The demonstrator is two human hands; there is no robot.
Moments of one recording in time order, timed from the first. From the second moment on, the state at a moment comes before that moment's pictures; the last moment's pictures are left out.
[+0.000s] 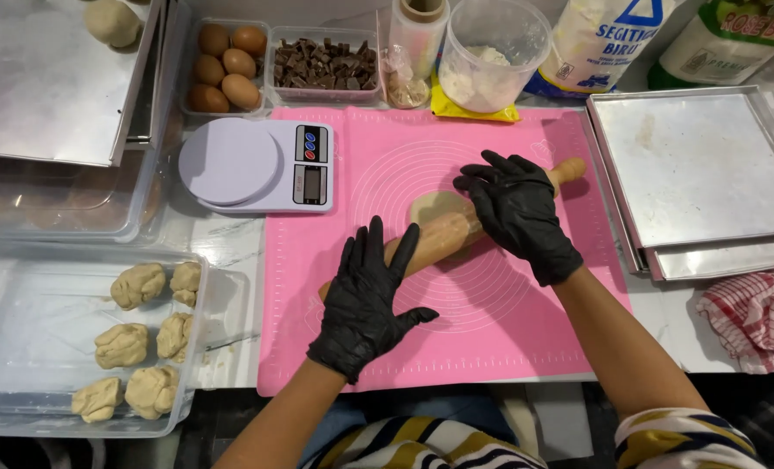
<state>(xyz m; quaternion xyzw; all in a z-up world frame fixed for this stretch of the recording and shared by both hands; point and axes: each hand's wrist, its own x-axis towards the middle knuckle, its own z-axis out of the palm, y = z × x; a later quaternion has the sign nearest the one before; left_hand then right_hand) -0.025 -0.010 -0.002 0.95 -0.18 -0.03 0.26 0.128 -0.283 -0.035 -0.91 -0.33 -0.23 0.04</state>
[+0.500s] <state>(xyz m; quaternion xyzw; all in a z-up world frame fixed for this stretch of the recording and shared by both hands) -0.090 -0.019 0.013 0.94 -0.28 0.09 0.16 -0.028 -0.302 -0.006 -0.91 -0.28 -0.26 0.17</state>
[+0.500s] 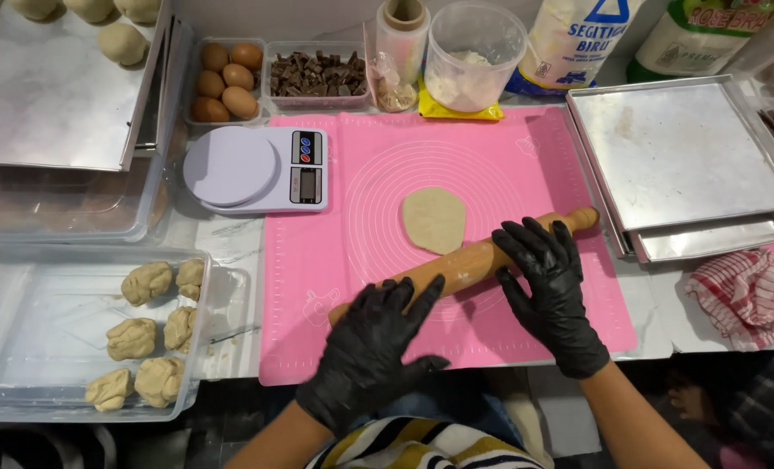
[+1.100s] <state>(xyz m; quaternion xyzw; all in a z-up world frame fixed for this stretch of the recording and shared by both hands) 0.154 -0.073 -0.021 0.96 -0.06 -0.17 0.22 -0.047 -0.318 -0.046 -0.88 -0.13 -0.35 0.31</state>
